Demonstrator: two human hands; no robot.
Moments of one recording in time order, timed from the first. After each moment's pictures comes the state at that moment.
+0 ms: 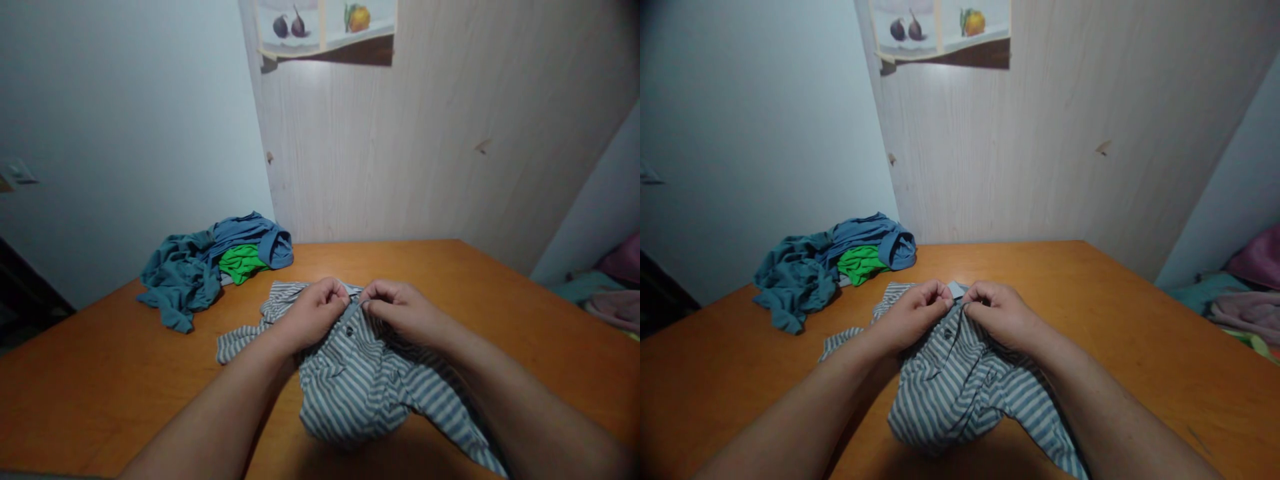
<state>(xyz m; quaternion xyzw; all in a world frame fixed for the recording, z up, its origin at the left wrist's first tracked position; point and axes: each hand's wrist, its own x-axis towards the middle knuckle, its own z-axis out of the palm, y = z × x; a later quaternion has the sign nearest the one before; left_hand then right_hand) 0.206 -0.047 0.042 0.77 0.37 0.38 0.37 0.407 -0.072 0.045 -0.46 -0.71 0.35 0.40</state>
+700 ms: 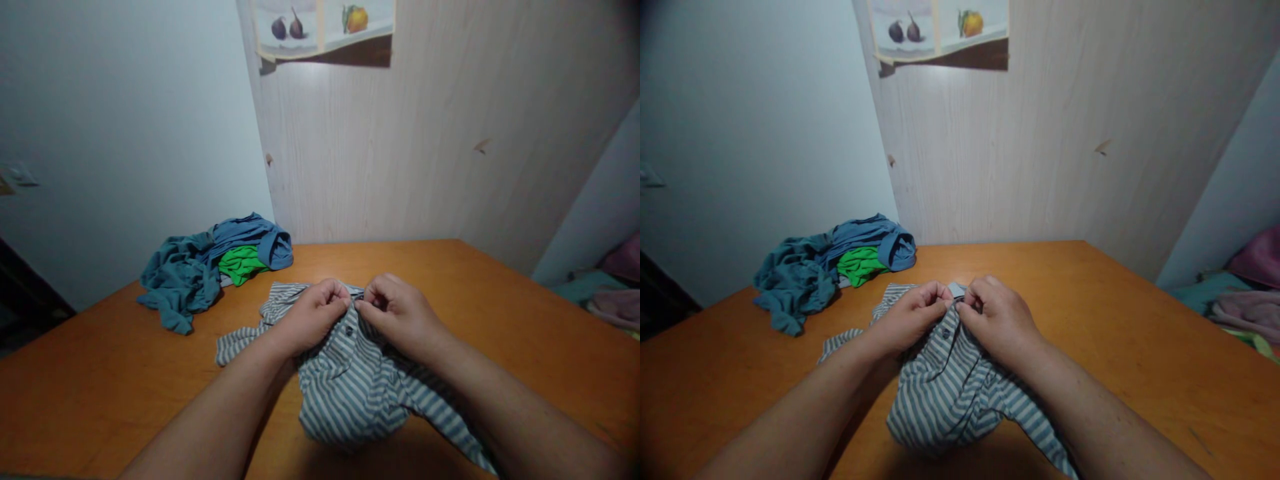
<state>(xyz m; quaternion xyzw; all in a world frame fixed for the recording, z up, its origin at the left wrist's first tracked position) 0.206 -0.048 0.042 0.73 0.35 0.37 0.45 0.397 -0.083 0.045 -0.50 -0.75 0.06 0.42</state>
